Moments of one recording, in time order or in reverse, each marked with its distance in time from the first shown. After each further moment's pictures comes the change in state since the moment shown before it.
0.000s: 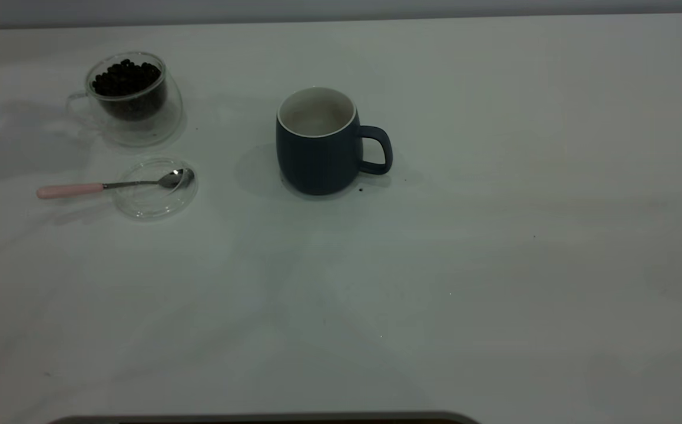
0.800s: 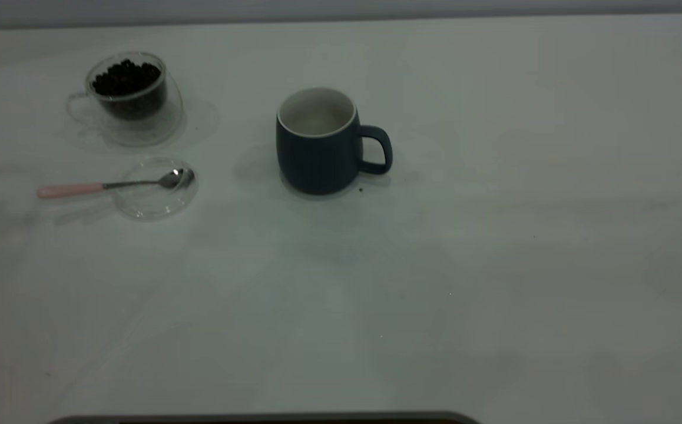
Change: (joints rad) left arm -0.094 -0.438 0.099 0.579 0.250 -0.698; right arm 0.000 0.000 0.000 0.000 0.000 0.000
